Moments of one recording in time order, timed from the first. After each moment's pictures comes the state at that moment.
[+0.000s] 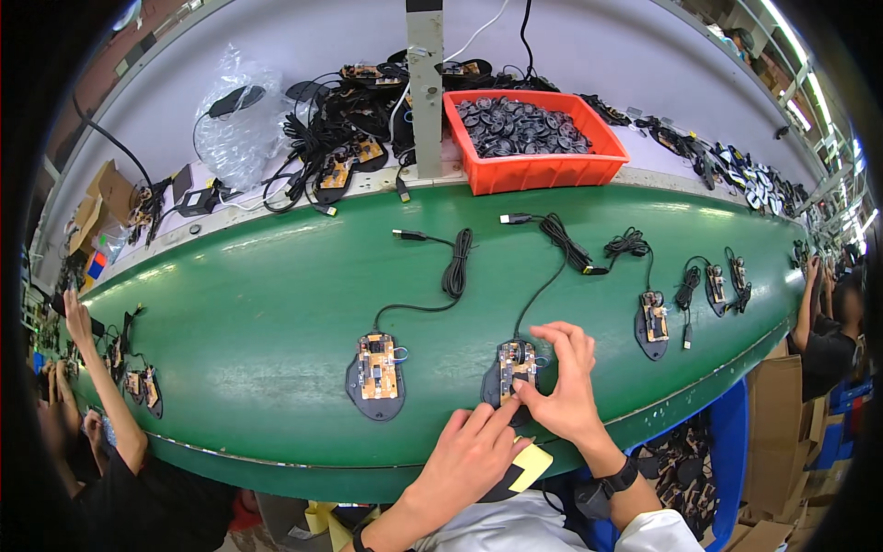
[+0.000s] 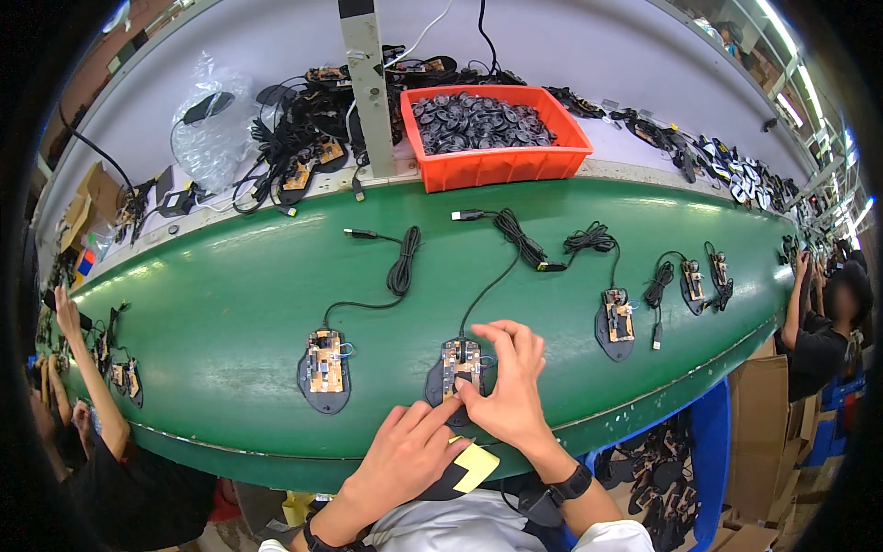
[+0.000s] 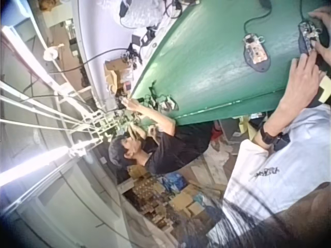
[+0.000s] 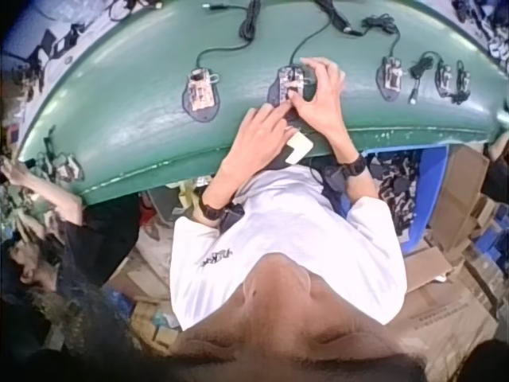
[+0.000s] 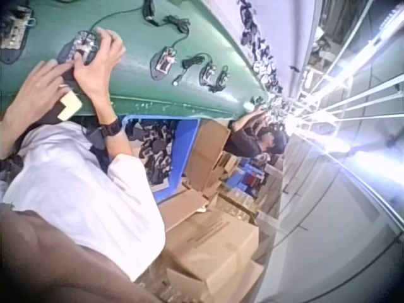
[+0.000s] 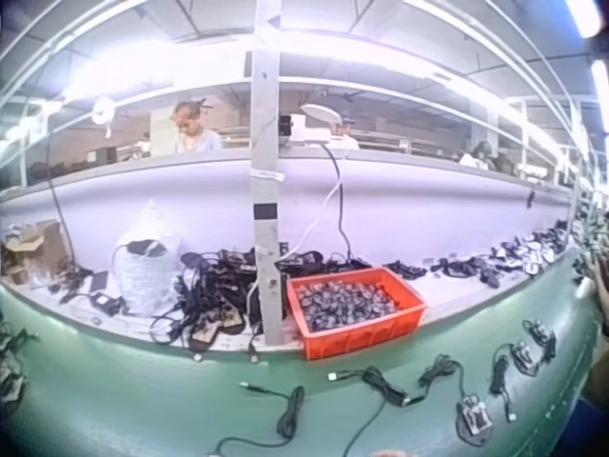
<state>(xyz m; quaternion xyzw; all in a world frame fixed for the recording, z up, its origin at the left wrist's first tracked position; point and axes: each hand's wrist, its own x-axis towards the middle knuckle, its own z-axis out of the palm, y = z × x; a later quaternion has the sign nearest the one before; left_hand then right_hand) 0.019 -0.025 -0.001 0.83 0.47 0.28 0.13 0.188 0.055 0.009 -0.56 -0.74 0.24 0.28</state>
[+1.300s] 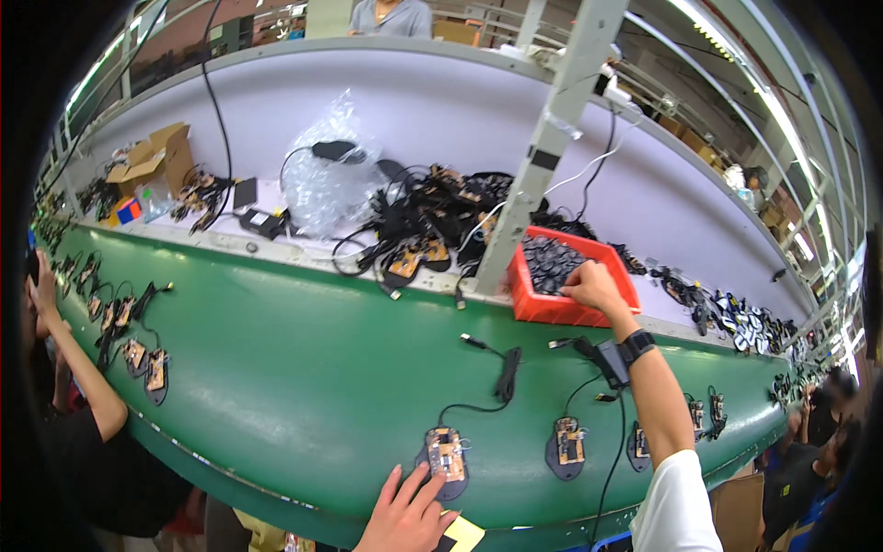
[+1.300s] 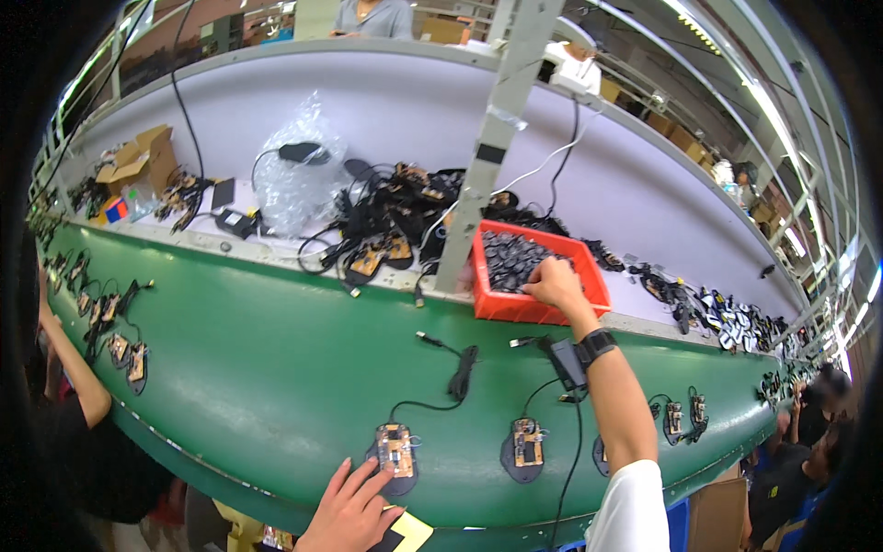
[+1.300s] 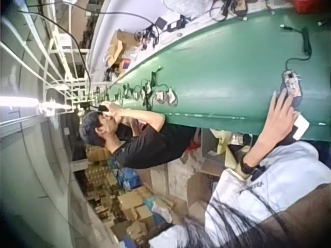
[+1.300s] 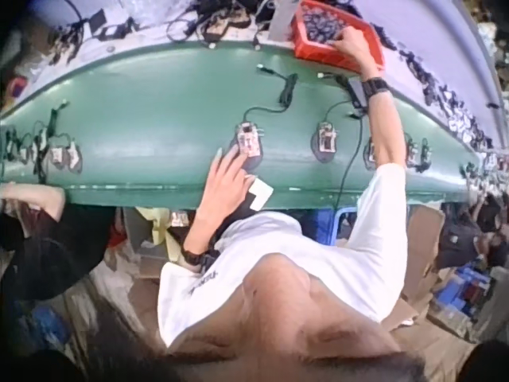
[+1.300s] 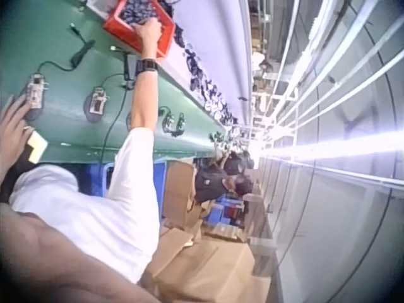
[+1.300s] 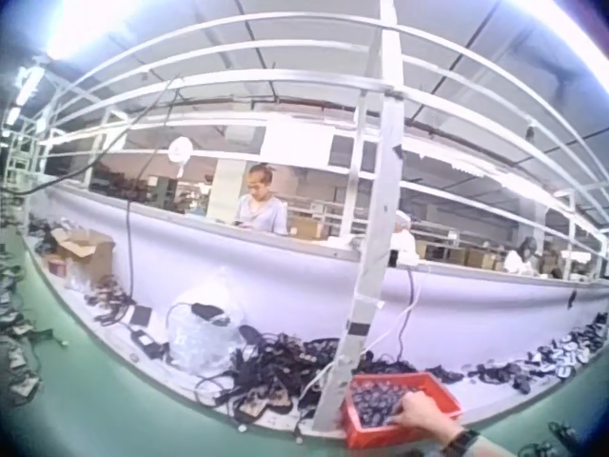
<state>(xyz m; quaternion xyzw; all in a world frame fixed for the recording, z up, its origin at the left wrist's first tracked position) -0.045 -0.069 -0.016 0.73 0.60 0.31 0.08 0.172 0.408 0.065 -0.56 -0.83 0.04 0.05</state>
